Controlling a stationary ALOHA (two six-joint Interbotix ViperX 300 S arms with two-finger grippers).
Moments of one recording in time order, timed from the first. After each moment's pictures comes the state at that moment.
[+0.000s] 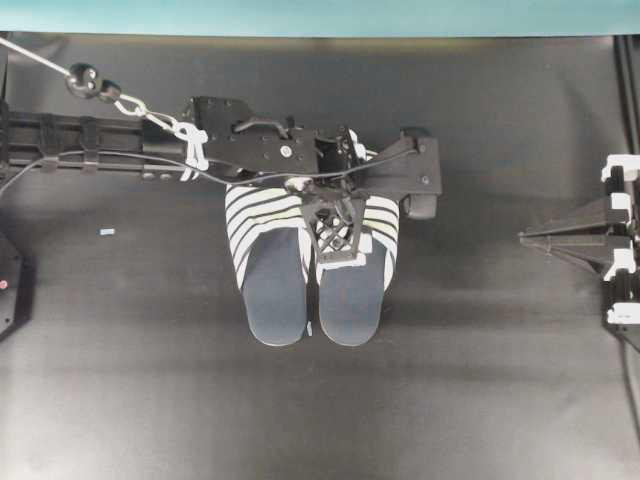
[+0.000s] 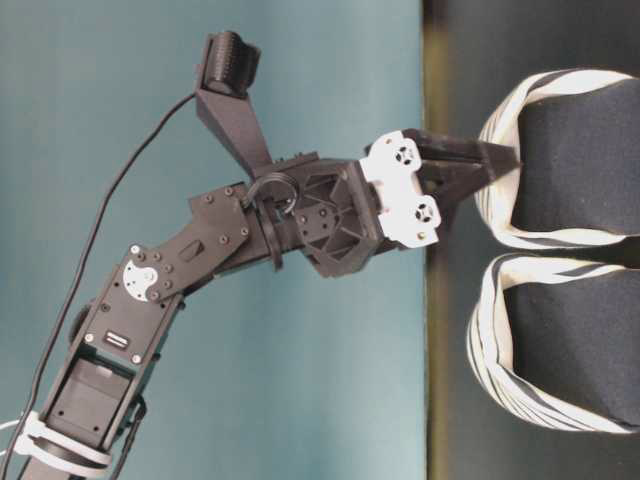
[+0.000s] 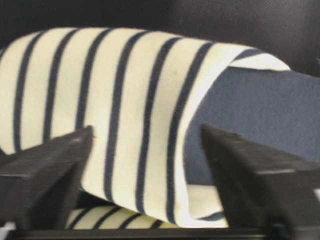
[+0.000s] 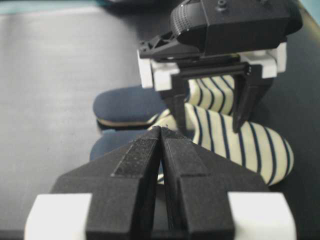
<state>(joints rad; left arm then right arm) 0.15 0.42 -0.02 0.06 0.75 0.09 0.00 -1.07 1.32 0.03 -0.09 0.00</state>
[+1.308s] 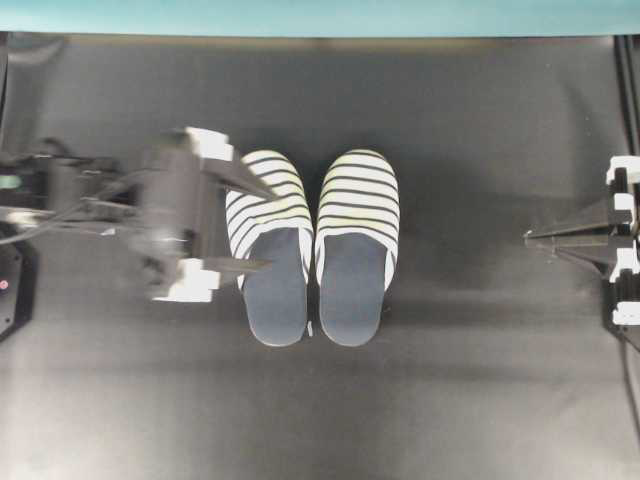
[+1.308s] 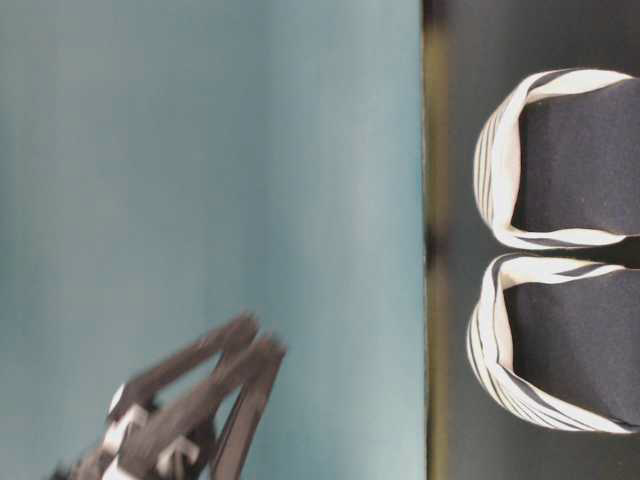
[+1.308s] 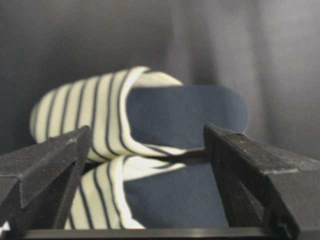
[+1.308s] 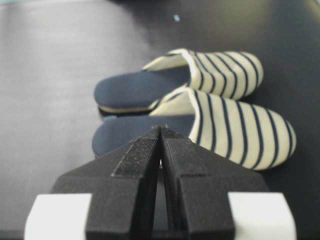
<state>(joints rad) 0.06 -0.37 0.73 0.06 0.12 0.16 -0.01 -1.11 1.32 0.03 -0.01 0.02</state>
